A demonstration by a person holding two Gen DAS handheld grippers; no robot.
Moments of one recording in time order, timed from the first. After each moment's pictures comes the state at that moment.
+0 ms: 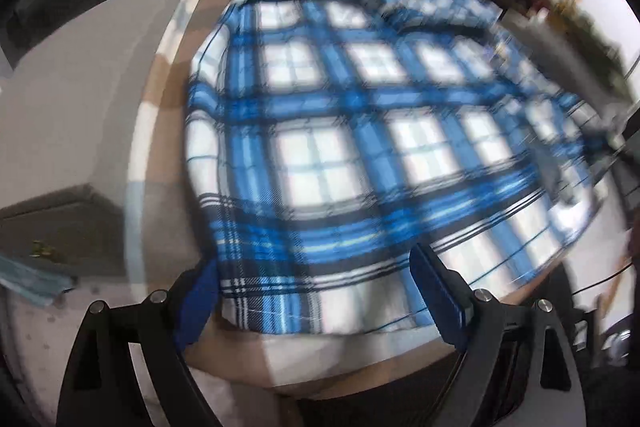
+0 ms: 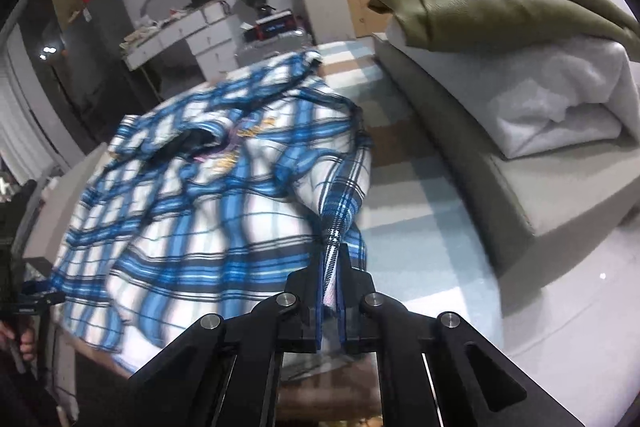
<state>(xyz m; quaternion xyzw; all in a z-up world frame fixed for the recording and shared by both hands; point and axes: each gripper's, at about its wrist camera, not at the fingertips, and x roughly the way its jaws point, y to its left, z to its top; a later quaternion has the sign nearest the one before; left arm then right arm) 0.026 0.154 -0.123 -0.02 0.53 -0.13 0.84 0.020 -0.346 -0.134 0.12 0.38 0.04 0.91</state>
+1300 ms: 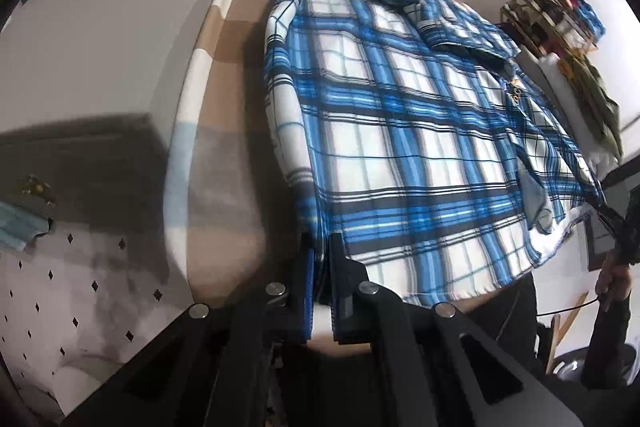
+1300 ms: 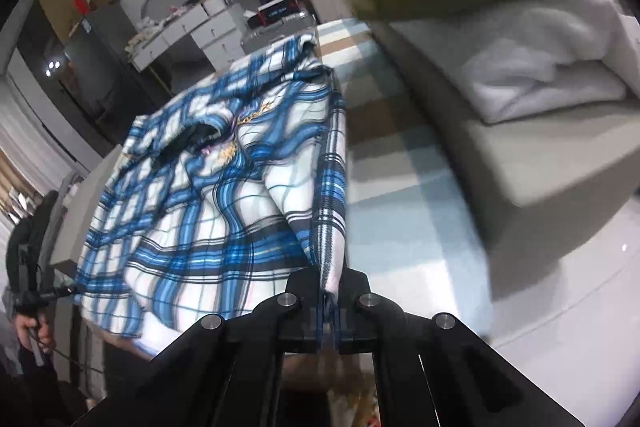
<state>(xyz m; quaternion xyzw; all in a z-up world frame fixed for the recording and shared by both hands) 0.018 0.201 -0.120 -0.09 0.56 -0.13 0.81 0.005 -0.387 -0.131 0.18 0.43 0.06 0.88</state>
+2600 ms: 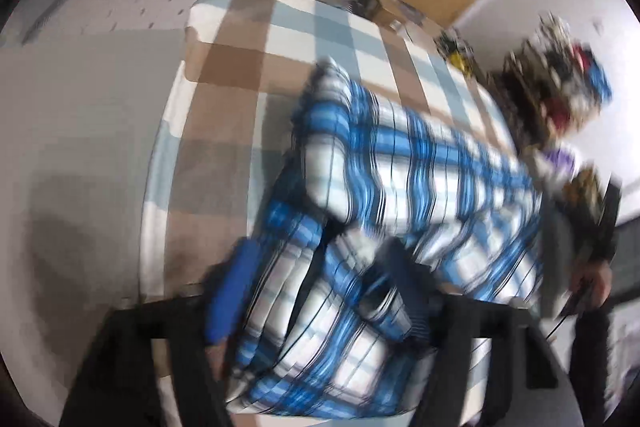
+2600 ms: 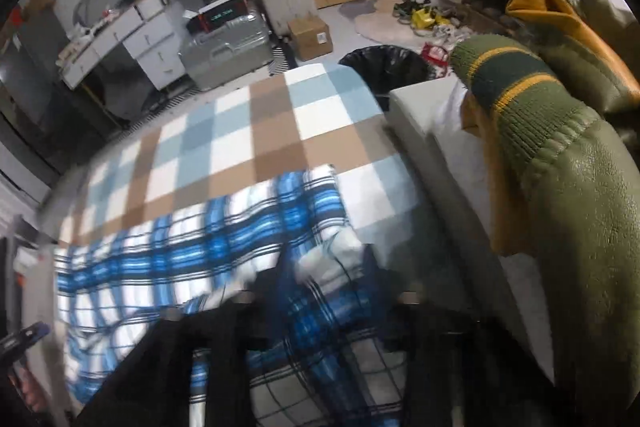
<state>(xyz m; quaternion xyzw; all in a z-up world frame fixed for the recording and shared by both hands) 0.245 0.179 -0.084 -0.14 0.55 -0.14 0.81 0.302 -0.355 -0.092 0.13 0.46 -0.05 0.88</state>
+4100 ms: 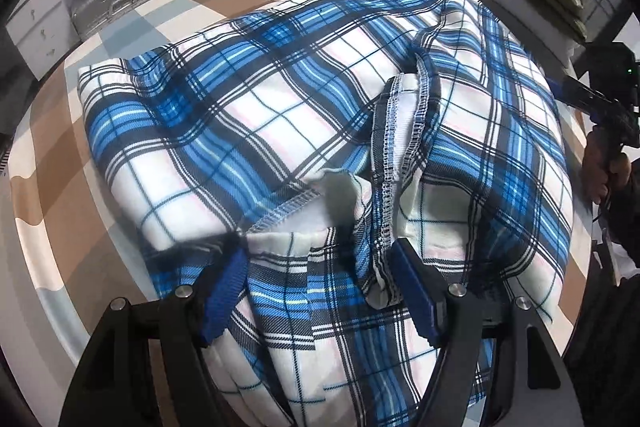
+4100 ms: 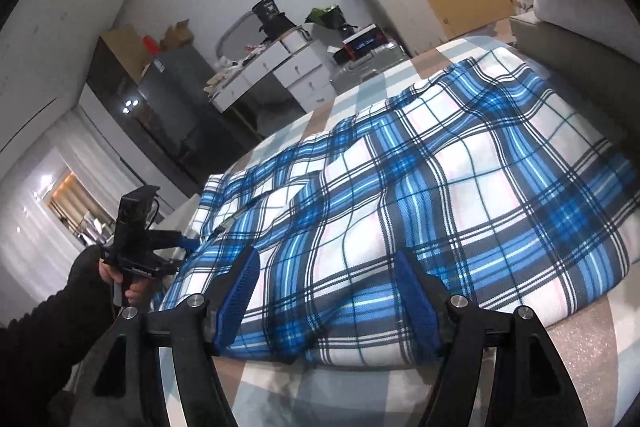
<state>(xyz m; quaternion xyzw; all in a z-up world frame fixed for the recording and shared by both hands) 0.259 0.105 -0.138 0.16 0.53 -0.37 0.75 0.145 -0.271 -0.155 0.25 0.31 0.19 0.90</state>
